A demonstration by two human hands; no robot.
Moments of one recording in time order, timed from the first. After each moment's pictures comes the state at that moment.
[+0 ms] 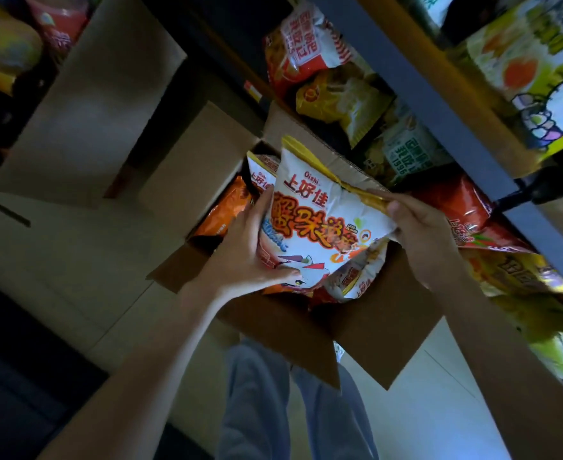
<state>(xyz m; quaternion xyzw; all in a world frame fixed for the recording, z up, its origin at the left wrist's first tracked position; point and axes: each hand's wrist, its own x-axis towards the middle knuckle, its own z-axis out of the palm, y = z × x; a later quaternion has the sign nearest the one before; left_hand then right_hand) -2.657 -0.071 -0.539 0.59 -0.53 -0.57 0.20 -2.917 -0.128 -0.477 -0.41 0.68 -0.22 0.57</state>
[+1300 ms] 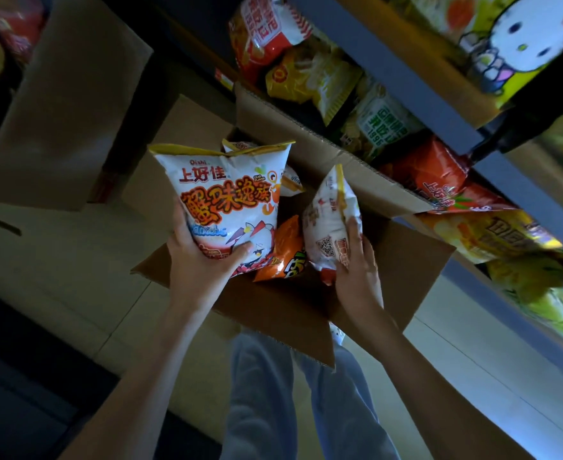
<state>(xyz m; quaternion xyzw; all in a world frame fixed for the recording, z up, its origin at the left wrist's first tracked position) -2.656 -0.022 -0.549 0.74 -0.39 -0.44 0.32 -2.900 -0.008 -0.541 -0.48 0.78 -0.07 0.40</state>
